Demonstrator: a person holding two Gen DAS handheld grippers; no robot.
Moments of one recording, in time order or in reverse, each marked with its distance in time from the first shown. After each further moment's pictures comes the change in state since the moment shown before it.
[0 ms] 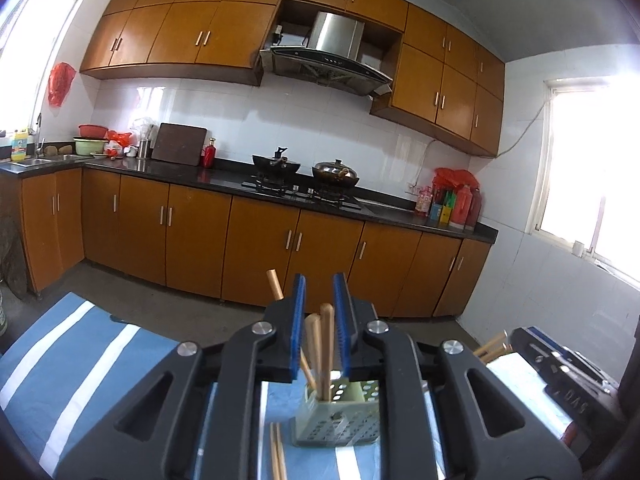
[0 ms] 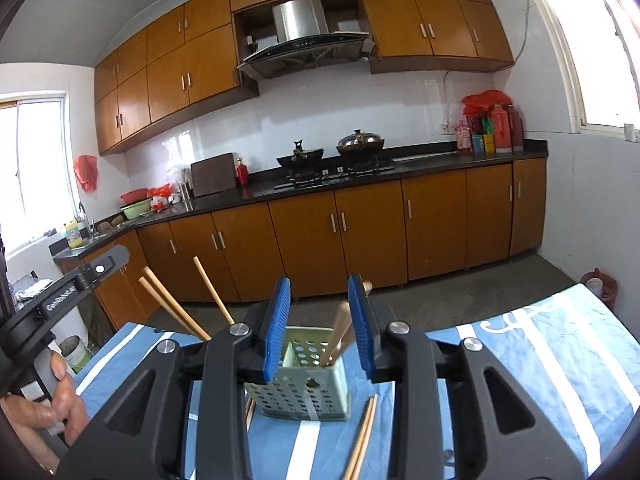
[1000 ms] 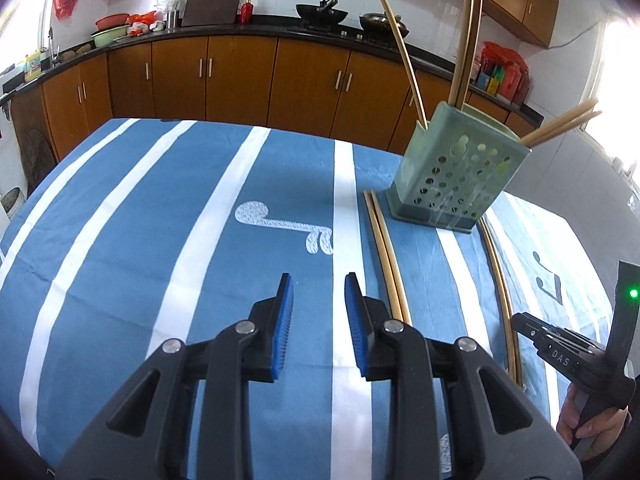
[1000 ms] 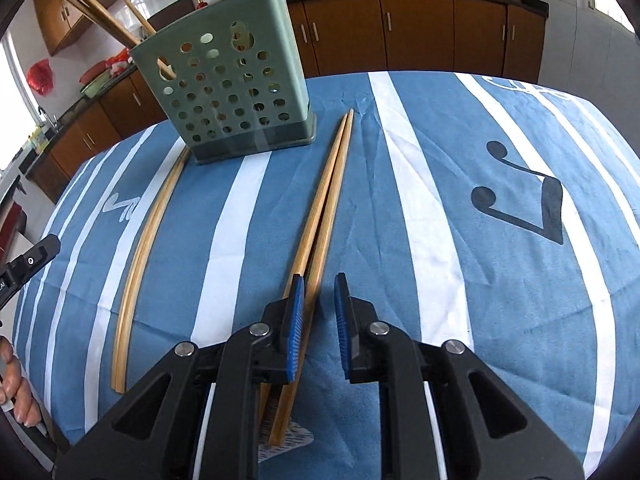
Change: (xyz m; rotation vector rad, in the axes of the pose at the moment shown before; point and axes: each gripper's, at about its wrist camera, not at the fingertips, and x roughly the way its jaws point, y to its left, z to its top) left arm -0.008 0.084 -0.173 -0.024 0.531 0.125; right arm 0.061 -0.022 -0.192 0.053 0.619 -0.078
